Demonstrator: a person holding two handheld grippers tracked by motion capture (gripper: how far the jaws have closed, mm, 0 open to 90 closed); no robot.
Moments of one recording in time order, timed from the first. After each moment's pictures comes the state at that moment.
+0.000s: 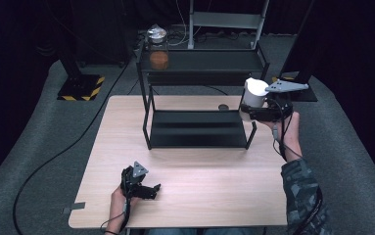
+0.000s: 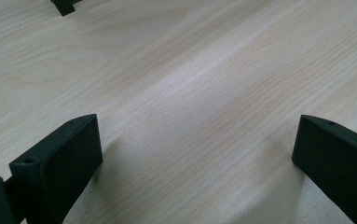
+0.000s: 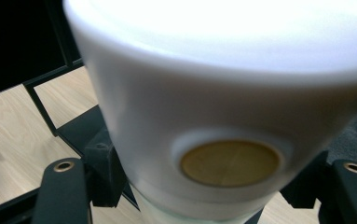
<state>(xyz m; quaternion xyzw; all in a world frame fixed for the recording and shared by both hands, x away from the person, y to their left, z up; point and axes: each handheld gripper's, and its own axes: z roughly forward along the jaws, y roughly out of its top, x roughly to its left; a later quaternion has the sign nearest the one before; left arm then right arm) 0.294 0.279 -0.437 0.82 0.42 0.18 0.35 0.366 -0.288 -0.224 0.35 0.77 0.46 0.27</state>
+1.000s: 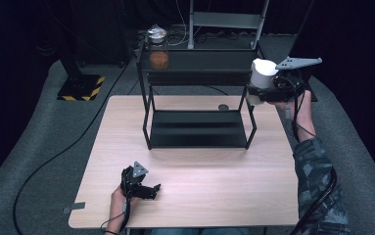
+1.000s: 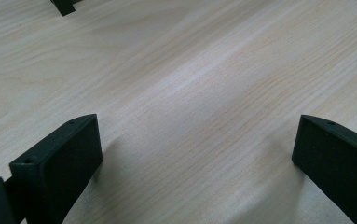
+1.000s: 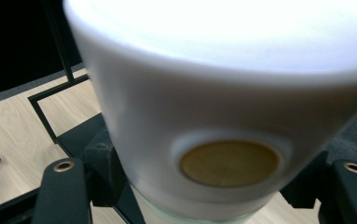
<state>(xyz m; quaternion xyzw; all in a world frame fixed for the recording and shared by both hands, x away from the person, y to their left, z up) 0.294 0.279 -0.437 0.82 0.42 0.18 0.35 0.395 -0.310 -0.175 0.32 0.78 0.47 0.26</state>
